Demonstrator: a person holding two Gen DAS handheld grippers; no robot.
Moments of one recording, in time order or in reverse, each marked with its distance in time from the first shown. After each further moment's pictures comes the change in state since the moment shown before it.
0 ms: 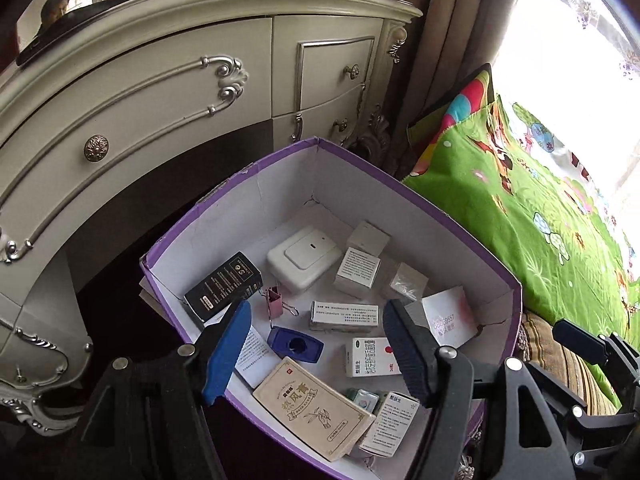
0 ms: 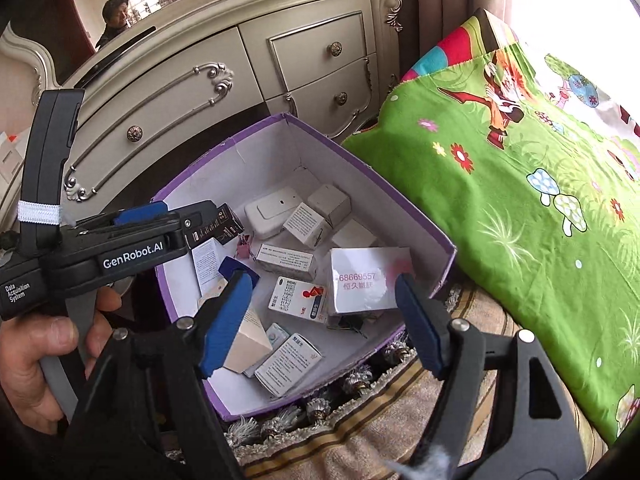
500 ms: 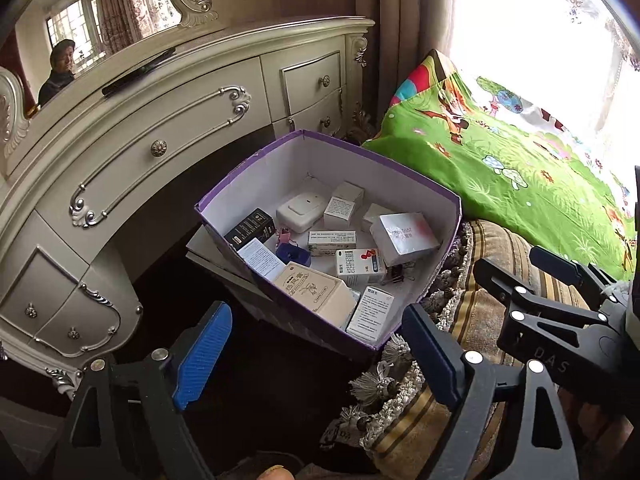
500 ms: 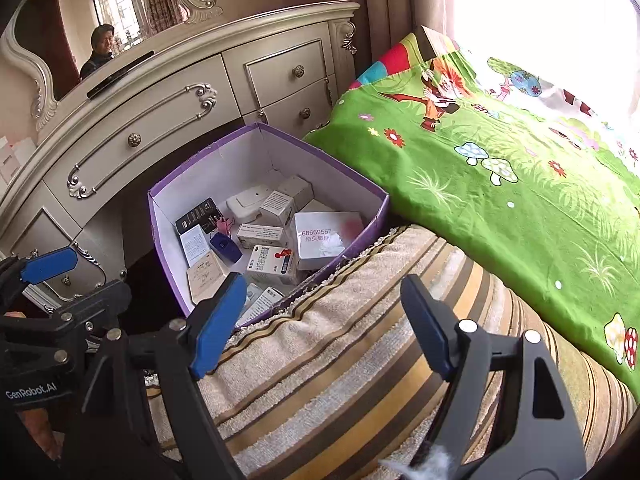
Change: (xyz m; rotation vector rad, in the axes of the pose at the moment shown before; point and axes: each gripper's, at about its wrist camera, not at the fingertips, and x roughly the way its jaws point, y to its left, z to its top) left arm -0.121 -0.039 -0.092 0.102 -0.049 0.117; right arm -0.056 -0.011 -0.063 0.041 -0.114 -0.056
